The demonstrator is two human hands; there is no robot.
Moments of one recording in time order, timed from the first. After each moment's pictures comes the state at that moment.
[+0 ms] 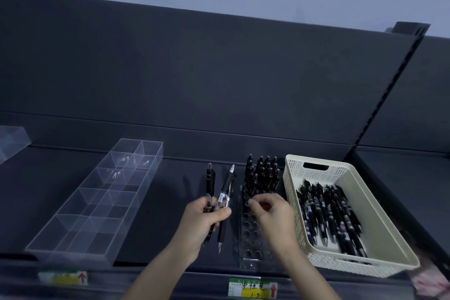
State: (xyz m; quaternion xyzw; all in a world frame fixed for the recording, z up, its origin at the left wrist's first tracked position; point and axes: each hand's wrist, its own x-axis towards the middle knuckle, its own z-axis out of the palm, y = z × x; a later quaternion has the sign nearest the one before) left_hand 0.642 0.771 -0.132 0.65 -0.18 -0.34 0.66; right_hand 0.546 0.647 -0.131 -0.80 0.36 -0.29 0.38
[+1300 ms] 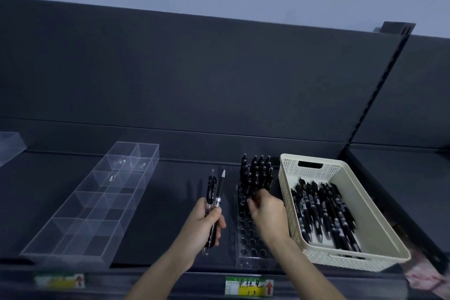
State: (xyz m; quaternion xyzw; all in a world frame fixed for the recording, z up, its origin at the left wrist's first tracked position) left_hand 0.630 0.777 -0.128 0.68 -0.24 -0.36 0.60; right_hand 0.551 0.633 -0.141 -0.87 0.40 -0.20 0.22
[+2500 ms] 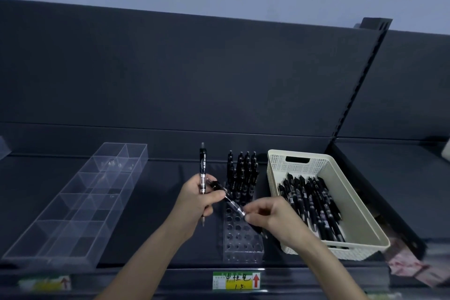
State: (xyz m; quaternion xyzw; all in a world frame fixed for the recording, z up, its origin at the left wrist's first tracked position) left_hand 0.637 0.743 -0.106 0.61 -0.22 -0.34 0.68; right_hand 0.495 0.629 -0.097 -0.80 0.27 -0.09 0.53
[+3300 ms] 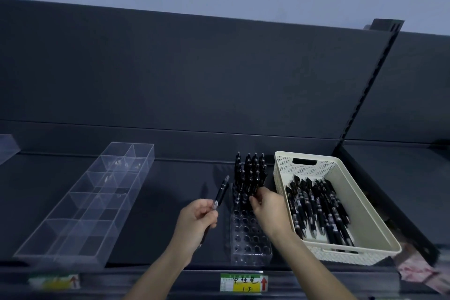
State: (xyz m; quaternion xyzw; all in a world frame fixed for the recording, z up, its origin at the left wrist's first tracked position) left_hand 0.631 0.767 -0.142 0.69 -0.19 -0.29 0.63; right_hand 0.543 0.616 -0.143 -0.87 0.39 -0.18 0.24
